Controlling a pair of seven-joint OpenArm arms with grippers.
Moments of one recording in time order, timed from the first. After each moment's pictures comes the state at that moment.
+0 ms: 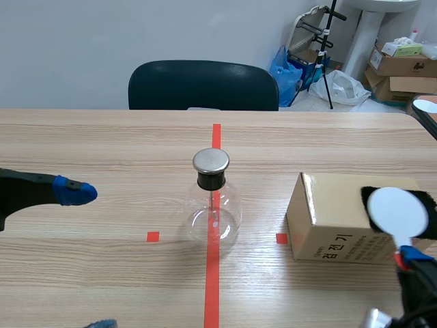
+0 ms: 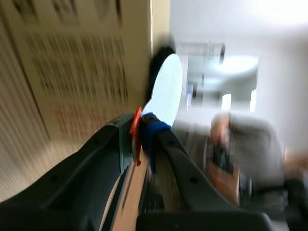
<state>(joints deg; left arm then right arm) 47.2 -38.3 -7.1 113.6 7.2 -45.1 -42.5 -35.5 6.0 16.6 75.7 -73.7 -39.2 24.7</state>
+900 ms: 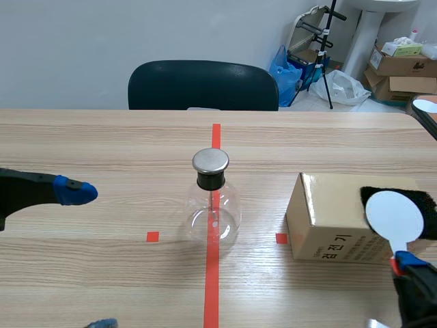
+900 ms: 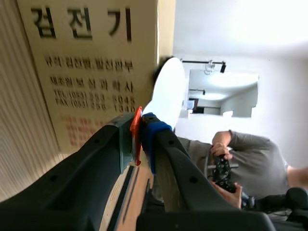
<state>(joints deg) 47.2 -38.3 -7.1 113.6 7.2 -45.1 -42.3 -36.3 5.7 15.9 75.7 -74.8 -39.4 29.1</state>
